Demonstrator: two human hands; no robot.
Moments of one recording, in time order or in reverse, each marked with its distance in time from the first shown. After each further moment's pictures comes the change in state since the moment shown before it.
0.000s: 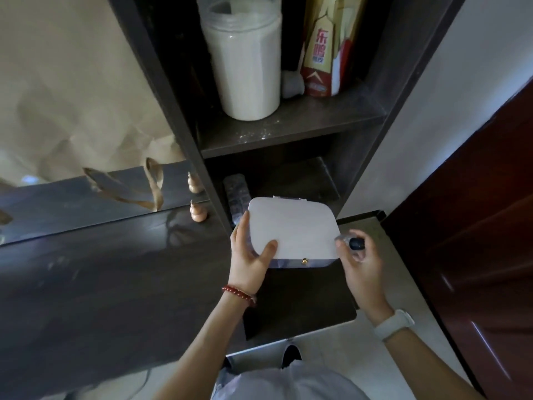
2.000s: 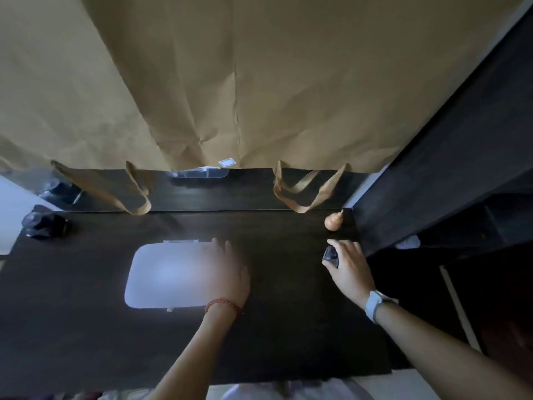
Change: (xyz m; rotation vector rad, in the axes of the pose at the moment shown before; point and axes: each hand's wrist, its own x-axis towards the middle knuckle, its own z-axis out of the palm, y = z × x) left_hand 0.026 -0.141 -0.319 1.007 0.124 -0.363; right_hand -0.035 -0.011 0.300 -0.912 -0.451 -0.354
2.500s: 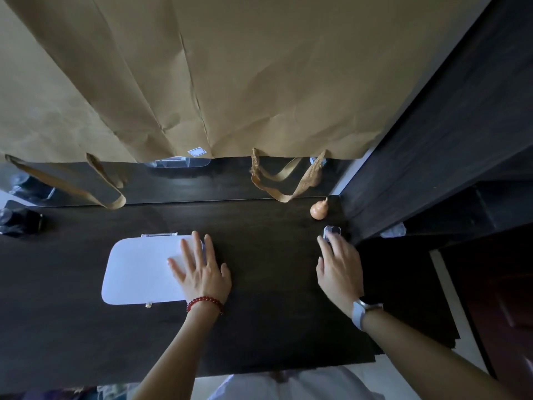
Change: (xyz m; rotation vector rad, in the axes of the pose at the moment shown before) left_hand -0.001 0.003 0.015 0.120 0.084 -0.043; right_hand -0.018 0.017 0.009 -0.260 0.072 -0.078
